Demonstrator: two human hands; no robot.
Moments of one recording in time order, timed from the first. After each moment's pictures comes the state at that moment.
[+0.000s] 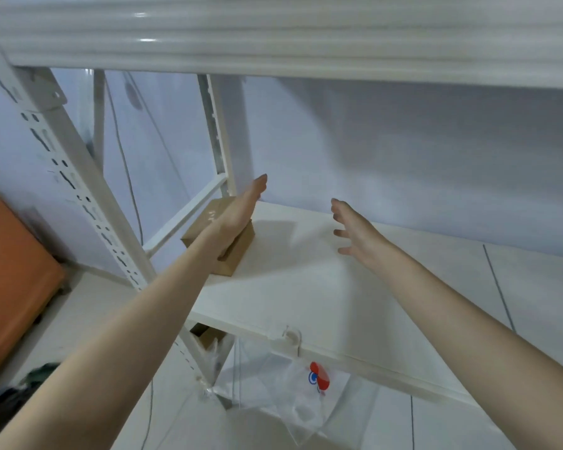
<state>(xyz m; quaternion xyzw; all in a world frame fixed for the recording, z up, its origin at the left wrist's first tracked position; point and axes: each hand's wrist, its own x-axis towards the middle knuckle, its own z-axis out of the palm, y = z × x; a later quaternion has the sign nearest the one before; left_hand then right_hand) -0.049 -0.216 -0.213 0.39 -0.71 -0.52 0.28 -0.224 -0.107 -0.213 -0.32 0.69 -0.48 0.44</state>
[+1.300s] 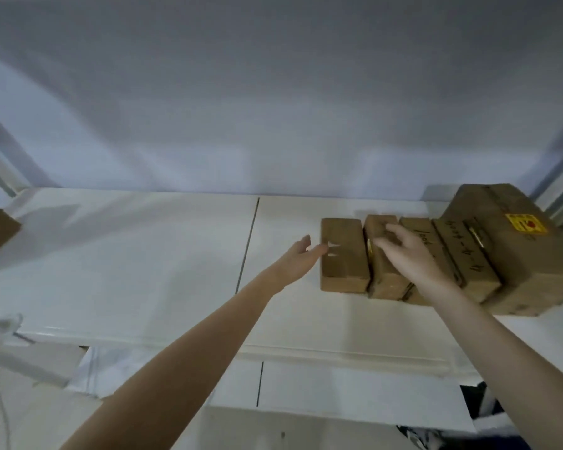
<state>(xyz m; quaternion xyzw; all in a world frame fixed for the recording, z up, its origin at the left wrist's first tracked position) -0.524 0.137 -0.313 0.38 -0.71 -0.59 0.03 -0.666 0.270 -0.285 -0.27 0.83 -0.42 0.25</state>
